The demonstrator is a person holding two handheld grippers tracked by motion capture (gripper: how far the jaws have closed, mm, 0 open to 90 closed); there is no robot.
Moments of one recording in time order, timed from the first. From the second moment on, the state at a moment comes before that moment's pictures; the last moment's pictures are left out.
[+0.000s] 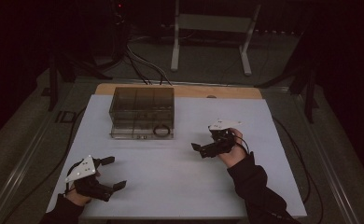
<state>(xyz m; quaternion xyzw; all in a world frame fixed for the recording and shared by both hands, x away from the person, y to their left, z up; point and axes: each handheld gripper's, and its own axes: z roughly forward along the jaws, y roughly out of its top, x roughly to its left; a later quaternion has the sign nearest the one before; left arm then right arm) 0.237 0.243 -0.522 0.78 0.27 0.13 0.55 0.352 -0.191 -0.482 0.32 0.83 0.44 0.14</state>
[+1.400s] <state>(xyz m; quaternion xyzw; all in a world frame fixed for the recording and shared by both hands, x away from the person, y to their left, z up) 0.236 0.242 -0.521 0.78 0.26 0.13 0.55 0.280 -0.290 -0.525 0.38 0.80 0.43 0.16</state>
